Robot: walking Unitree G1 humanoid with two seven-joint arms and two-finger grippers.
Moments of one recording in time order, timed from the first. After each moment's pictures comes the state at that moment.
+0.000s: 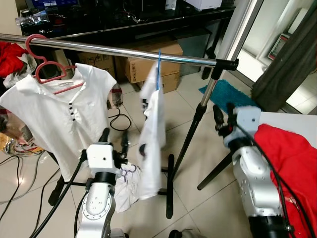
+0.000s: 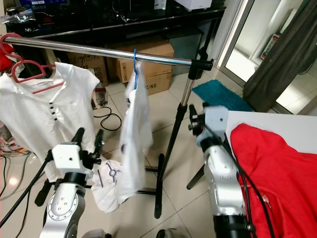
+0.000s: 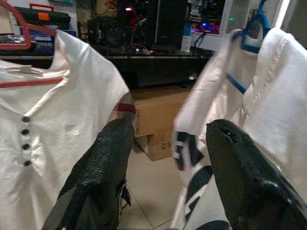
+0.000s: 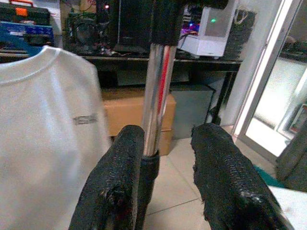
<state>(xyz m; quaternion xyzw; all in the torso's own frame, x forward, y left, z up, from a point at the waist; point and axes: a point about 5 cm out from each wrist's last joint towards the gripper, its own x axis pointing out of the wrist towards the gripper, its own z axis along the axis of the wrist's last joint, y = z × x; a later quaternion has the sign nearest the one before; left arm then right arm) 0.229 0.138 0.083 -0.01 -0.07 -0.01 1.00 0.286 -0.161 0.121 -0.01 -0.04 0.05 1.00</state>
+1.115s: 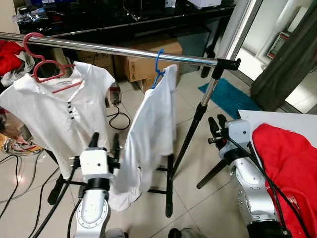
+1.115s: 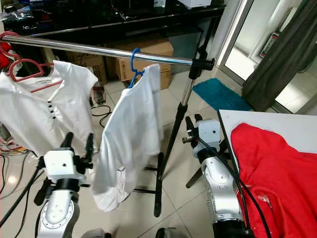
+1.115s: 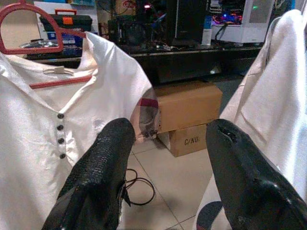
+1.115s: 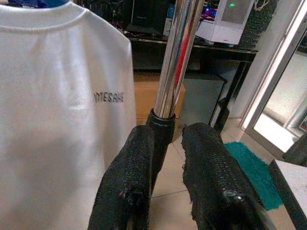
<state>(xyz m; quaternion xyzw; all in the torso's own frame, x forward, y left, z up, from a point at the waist) 0.216 0.149 0.083 0.03 -0.07 0.04 1.00 0.282 -0.158 0.092 -0.03 -0.02 0.08 1.00</state>
